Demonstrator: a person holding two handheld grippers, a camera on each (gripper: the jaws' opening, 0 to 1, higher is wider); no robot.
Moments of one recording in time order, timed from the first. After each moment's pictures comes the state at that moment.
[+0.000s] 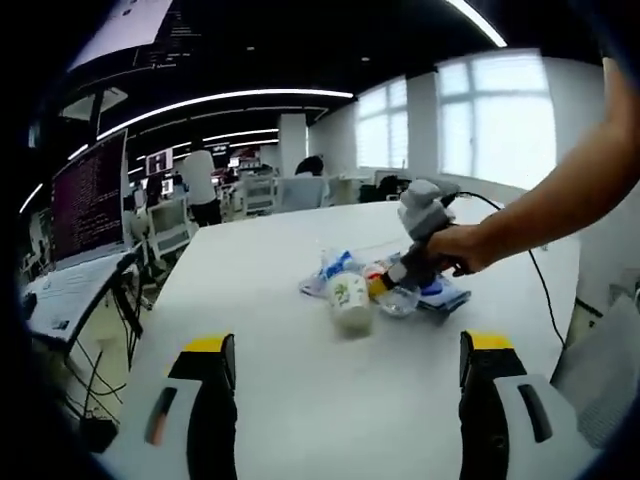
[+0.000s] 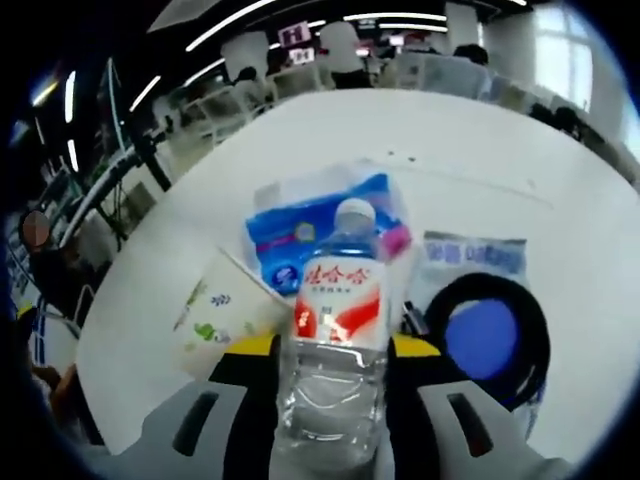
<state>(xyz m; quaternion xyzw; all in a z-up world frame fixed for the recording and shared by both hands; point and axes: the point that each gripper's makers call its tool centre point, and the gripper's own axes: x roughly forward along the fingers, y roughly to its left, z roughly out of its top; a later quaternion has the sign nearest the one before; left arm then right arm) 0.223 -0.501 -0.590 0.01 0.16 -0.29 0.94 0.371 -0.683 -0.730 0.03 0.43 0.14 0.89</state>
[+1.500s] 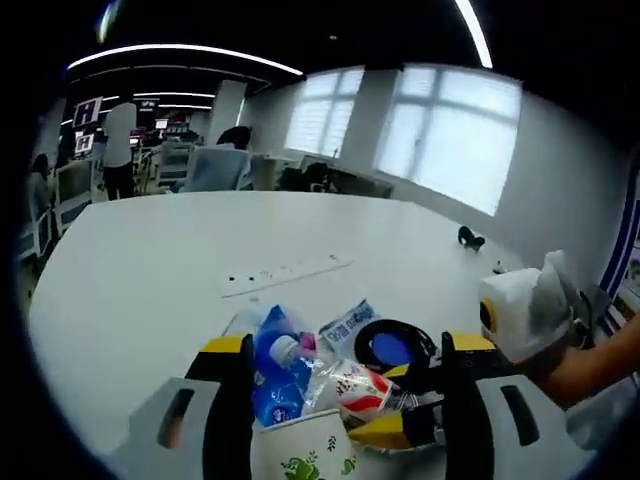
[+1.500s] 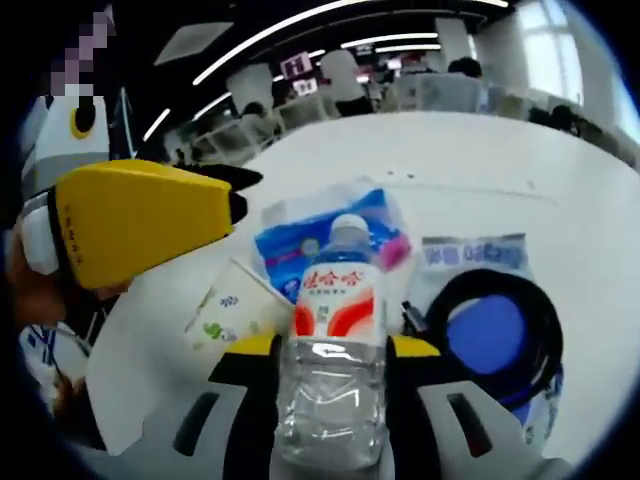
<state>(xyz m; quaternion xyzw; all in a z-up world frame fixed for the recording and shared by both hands) 0.413 -0.666 -0.636 -0.05 0.23 -0.45 0.86 0.370 -0.682 -0.725 0.08 0.36 0.16 0.91</state>
